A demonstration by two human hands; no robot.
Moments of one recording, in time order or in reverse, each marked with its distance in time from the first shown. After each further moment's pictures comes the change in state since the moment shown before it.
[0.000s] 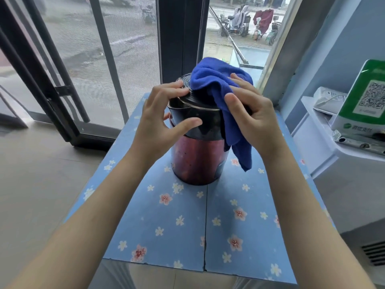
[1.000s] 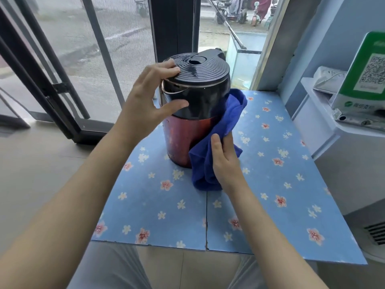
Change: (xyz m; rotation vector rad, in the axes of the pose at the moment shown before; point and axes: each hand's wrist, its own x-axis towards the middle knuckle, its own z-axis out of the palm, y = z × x) left_hand 0.015 -0.011 -0.022 0.209 -0.178 0.141; right_hand -0.104 0.023 0.072 0.244 0.120 0.598
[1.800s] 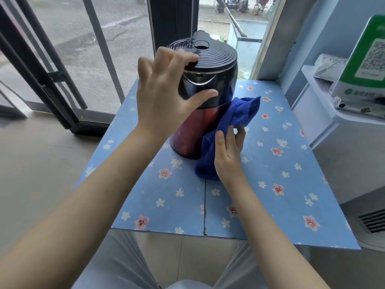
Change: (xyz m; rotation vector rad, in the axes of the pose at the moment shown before) left_hand -0.004 0.038 0.039 0.433 0.260 0.032; right_hand -0.015 0.016 -0.006 -0.210 0.109 0.010
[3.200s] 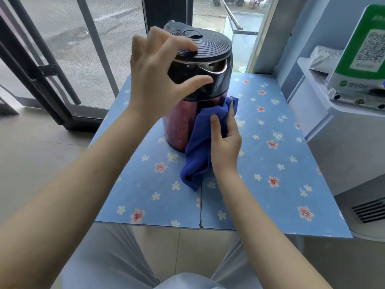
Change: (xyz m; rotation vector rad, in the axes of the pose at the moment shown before) left_hand 0.013 -0.008 -0.001 -0.064 0.001 0.067; right_hand 0.010 -0.005 0.009 0.325 0.208 -0.099
